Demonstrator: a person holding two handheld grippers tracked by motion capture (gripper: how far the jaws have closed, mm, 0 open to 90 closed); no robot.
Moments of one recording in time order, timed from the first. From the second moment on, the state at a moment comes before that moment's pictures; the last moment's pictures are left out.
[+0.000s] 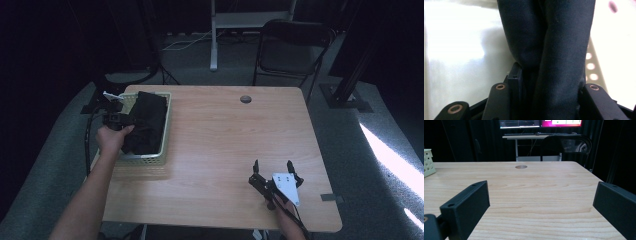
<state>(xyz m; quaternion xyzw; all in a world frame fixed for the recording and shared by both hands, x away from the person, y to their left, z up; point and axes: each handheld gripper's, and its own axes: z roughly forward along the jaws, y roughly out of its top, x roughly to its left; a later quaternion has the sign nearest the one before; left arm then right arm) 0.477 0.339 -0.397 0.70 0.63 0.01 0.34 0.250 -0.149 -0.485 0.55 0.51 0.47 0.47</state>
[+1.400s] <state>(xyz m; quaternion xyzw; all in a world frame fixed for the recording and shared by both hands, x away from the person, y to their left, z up) 0.454 0.308 -0.334 0.65 0.56 -0.02 0.52 0.249 -0.147 -0.486 0.54 0.51 0.47 0.48</state>
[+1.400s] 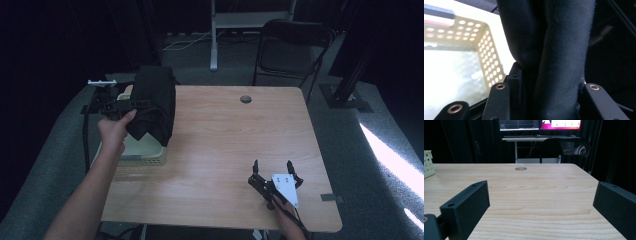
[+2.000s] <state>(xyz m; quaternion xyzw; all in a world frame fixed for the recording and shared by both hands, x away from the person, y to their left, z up) 0.456 0.256 -0.340 0.66 0.52 -0.08 0.55 0.248 -0.147 -0.486 0.54 0.51 0.47 0.48</state>
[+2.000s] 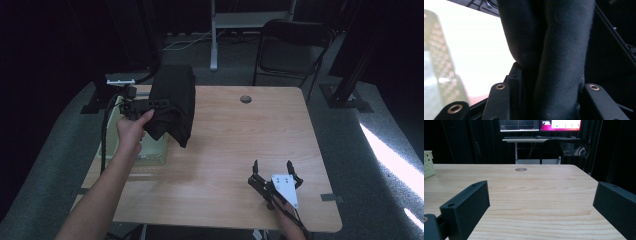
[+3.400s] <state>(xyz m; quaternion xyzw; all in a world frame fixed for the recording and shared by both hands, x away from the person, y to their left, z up) 0.454 0.125 -0.350 0.68 0.46 -0.16 0.55 0.247 -0.146 -0.487 0.53 0.51 0.47 0.49</state>
